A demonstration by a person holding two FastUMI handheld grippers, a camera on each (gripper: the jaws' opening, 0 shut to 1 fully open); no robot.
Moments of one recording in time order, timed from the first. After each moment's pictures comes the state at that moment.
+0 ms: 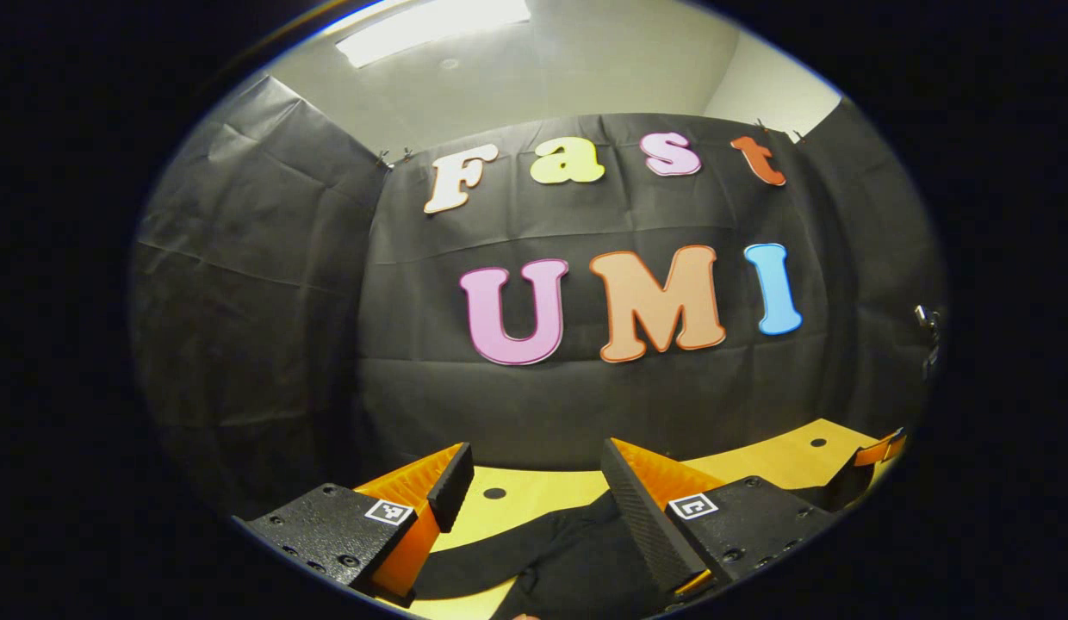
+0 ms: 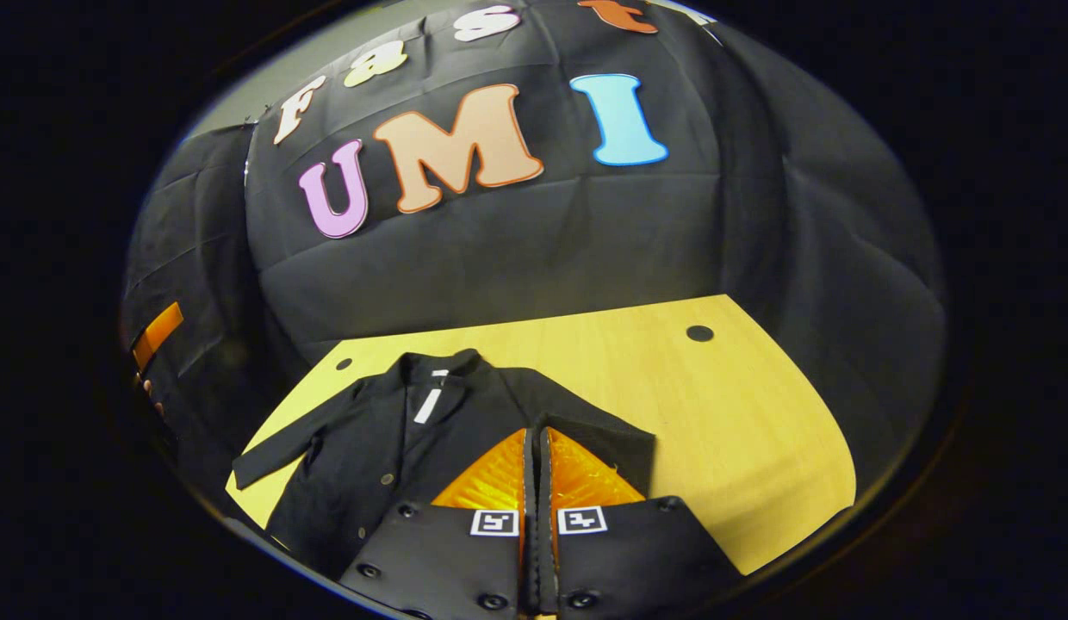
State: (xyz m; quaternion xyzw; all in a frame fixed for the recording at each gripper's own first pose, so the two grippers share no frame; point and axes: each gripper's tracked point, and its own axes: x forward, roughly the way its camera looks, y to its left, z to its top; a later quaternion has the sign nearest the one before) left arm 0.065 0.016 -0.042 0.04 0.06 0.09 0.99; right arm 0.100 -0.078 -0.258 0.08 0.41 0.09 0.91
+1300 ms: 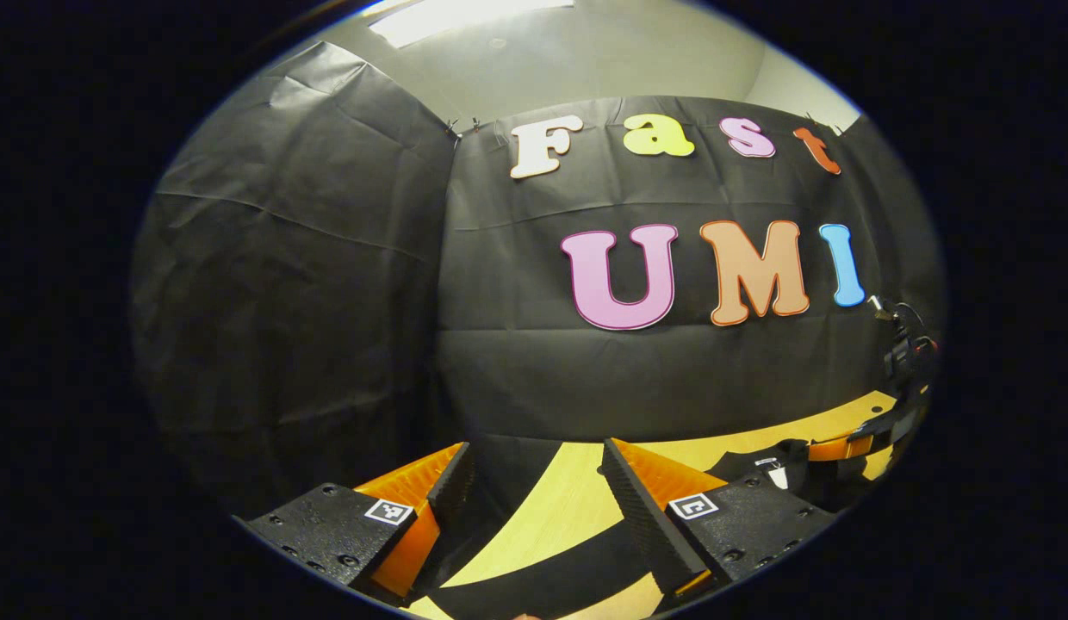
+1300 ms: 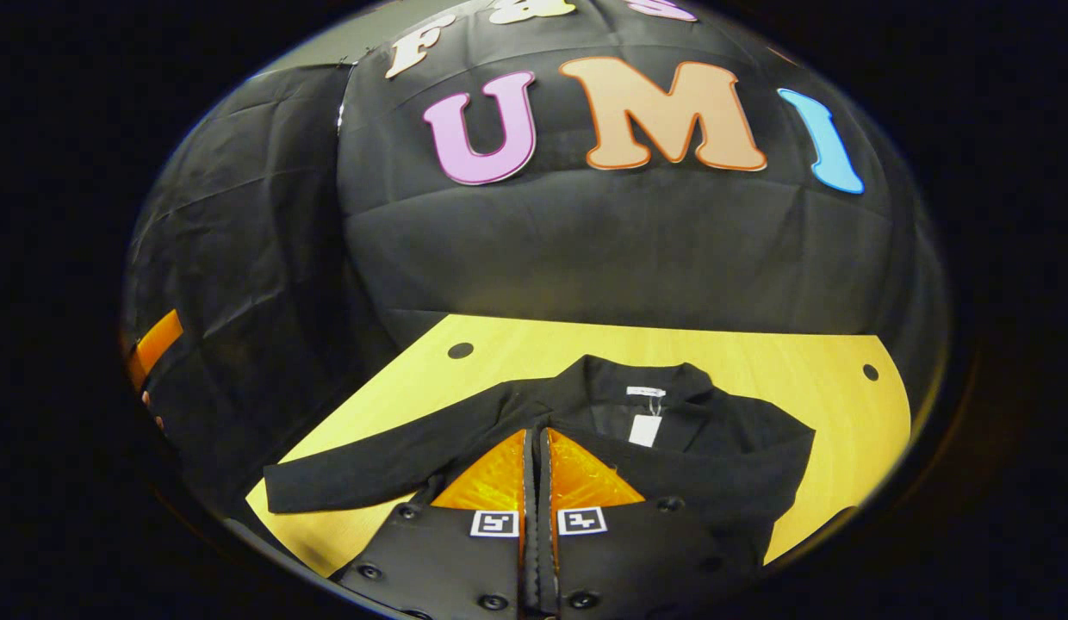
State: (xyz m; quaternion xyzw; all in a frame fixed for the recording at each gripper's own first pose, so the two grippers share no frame) left arm 0.023 0.220 -0.086 0.04 0.10 0.15 0.98; right arm 0.148 0.236 -0.281 0.03 0.42 0.23 0.88
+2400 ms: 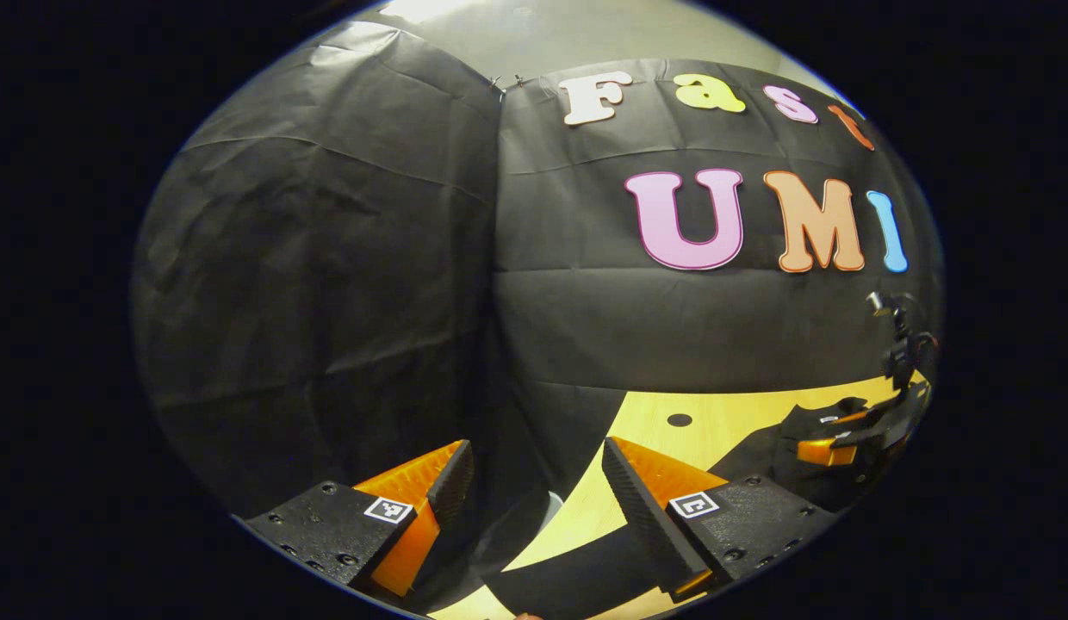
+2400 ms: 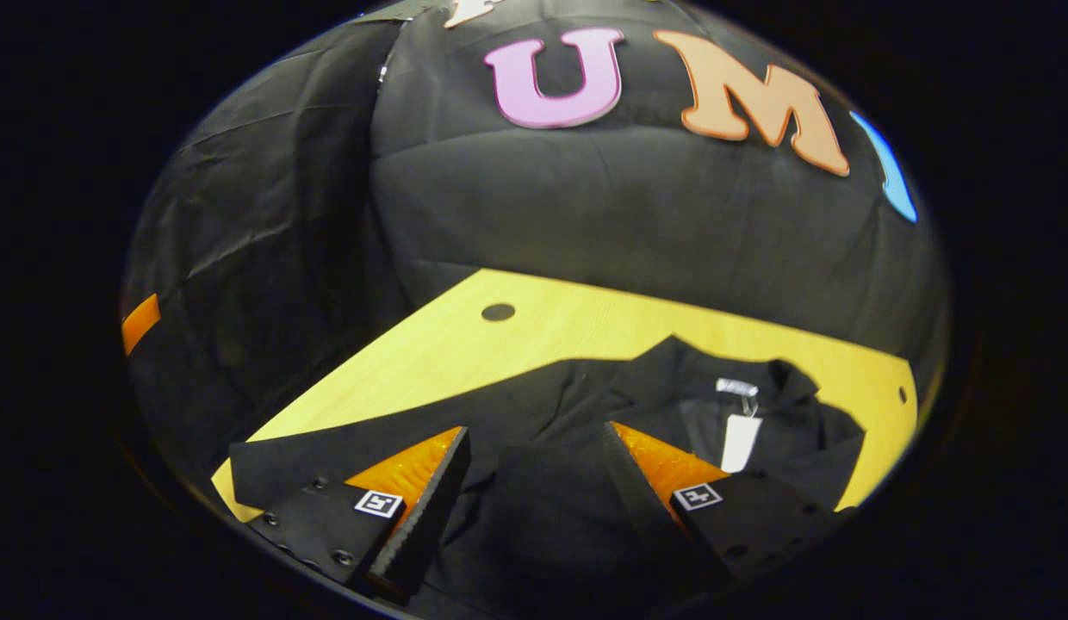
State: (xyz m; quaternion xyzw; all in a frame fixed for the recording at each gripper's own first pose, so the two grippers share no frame) left arm -0.011 0.302 -0.157 0.04 0.17 0.22 0.96; right arm 0.162 0.322 -0.337 -0.04 0.40 0.25 0.88
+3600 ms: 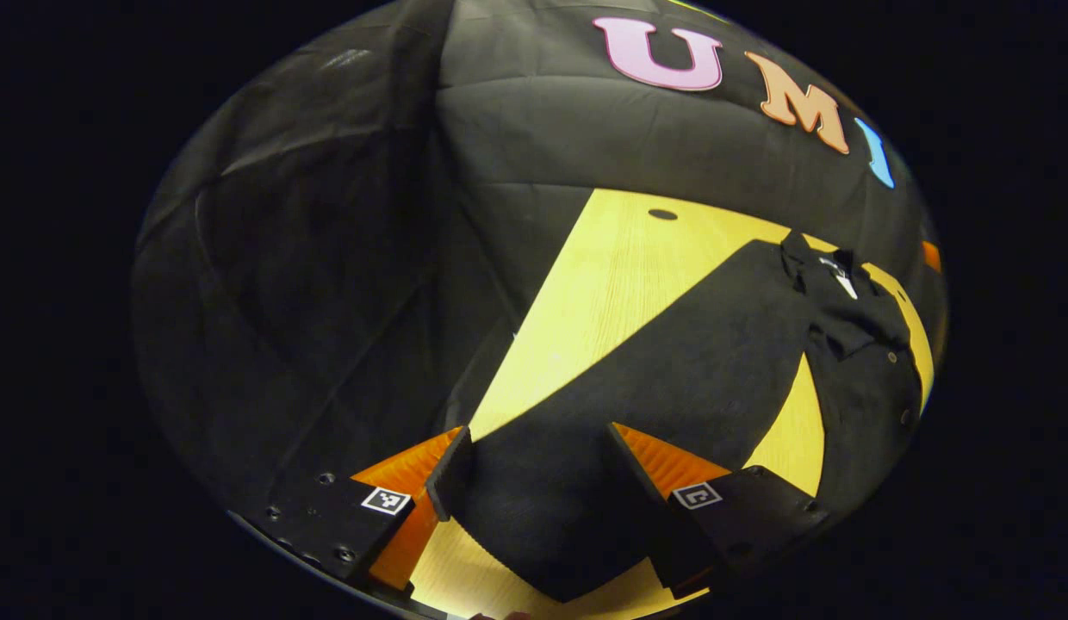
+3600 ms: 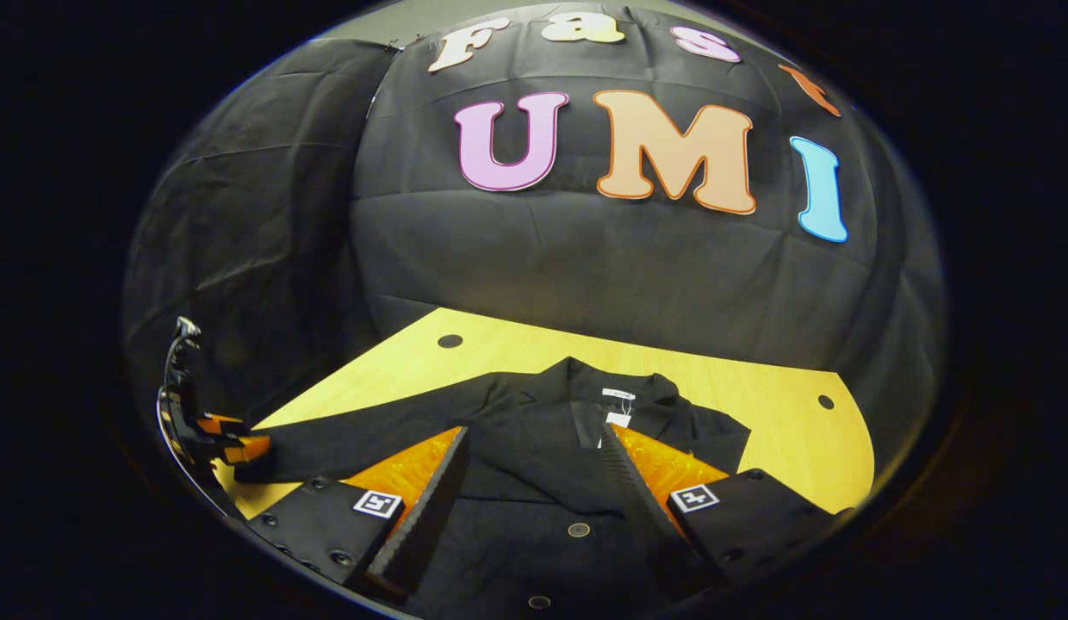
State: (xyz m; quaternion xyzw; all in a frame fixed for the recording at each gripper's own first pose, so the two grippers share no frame) left arm -0.105 0.274 -0.380 -0.04 0.46 0.14 0.88; right arm 0.103 0.208 -0.255 -0.03 0.36 0.19 0.91
